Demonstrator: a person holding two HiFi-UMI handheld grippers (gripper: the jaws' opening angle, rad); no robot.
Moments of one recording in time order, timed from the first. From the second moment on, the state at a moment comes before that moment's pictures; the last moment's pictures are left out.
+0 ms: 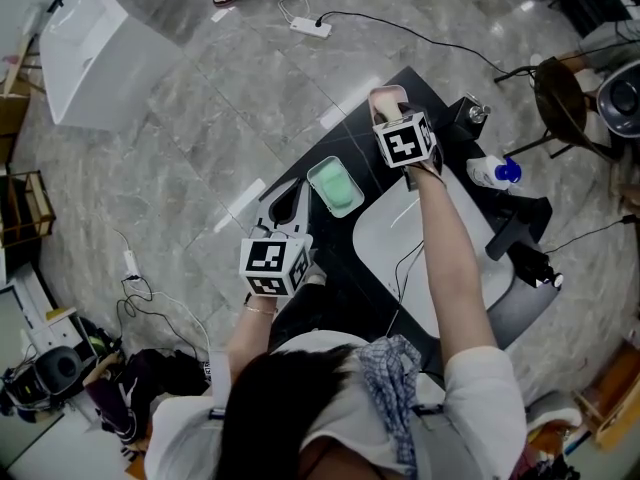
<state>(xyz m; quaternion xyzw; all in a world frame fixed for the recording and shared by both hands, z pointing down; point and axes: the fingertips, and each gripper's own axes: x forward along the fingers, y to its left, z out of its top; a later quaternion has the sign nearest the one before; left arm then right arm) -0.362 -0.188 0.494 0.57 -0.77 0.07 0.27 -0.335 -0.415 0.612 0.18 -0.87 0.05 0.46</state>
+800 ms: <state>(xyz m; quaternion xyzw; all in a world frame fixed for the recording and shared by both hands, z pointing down) -0.341 -0.150 0.479 0.58 -0.77 0.04 0.26 -0.290 -0.367 0.507 0.23 -0.91 0.01 0.34</state>
